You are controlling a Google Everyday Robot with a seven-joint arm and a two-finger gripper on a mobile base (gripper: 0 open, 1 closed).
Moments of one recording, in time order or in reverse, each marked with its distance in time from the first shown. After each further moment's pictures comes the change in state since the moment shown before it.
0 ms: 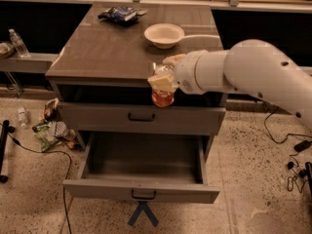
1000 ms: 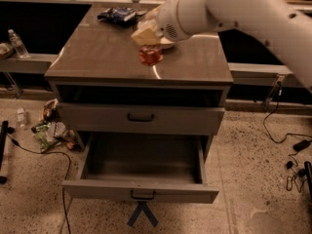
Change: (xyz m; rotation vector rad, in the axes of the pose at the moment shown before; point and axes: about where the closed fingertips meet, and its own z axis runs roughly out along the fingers) arm -0.107 -0.050 0.030 -0.042 -0.028 -0.125
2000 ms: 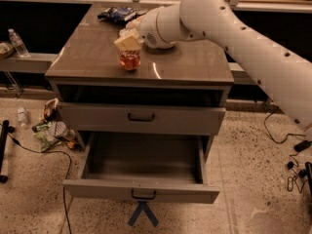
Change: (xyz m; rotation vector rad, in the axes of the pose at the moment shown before) arm 0.004 -0.006 0.081 -0.081 -0.097 0.020
